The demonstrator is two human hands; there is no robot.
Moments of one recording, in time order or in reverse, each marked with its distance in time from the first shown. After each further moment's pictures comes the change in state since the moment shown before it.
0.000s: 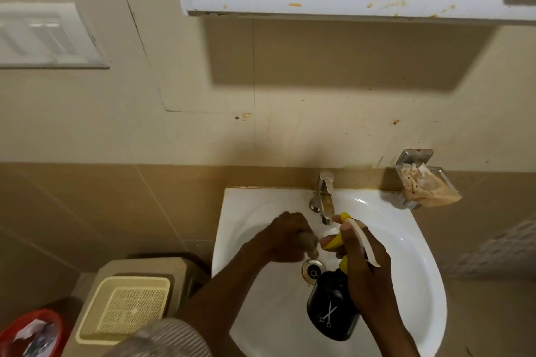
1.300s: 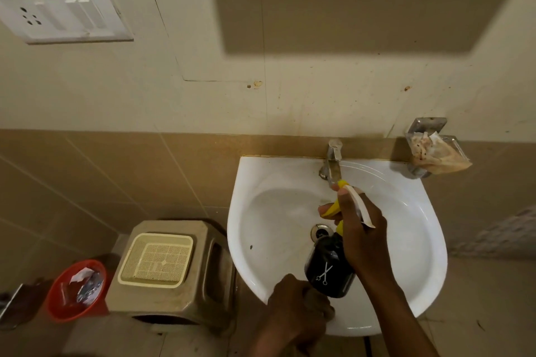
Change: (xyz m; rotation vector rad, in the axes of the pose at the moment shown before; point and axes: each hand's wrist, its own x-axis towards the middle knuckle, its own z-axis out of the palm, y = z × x) left_hand -0.177 0.156 0.033 -0.522 -0.059 -0.685; right_hand -0.021 -0.011 -0.007 0.072 -0.071 -0.048
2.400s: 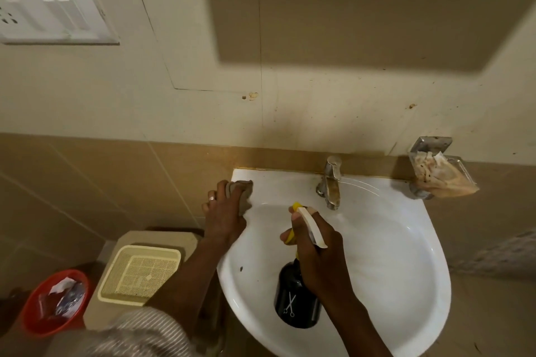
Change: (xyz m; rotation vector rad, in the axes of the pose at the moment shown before) left_hand 0.179 -0.041 -0.134 0.509 0.642 0.100; right_hand 0.005 0.000 0.047 -0.116 -0.192 0.049
